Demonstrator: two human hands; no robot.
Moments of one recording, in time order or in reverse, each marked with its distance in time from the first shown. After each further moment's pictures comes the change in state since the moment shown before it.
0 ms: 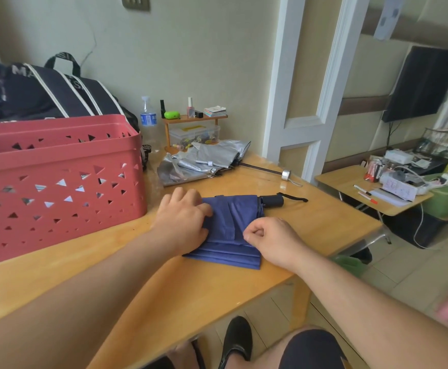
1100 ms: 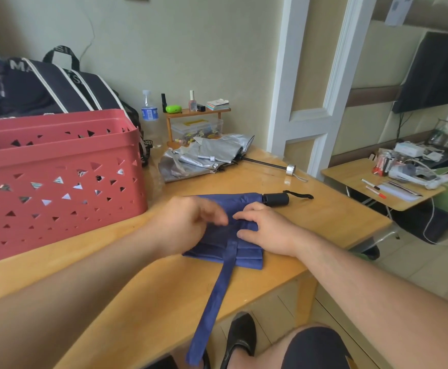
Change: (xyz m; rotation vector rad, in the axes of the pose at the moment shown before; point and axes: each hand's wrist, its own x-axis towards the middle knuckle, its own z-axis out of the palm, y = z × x) left_hand -0.018 0.002 -0.030 -0.744 -0.005 0.048; right_hand 0.044 0.015 0.003 -0.155 -0.196 -0.202
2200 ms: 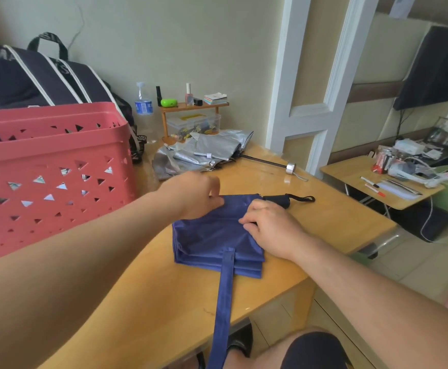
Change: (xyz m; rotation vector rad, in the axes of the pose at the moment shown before) left_hand 0.092 -0.017 -0.001 0.589 -0.191 -0.087; right_hand 0.006 0.011 -0.003 -0.234 0.162 -0.110
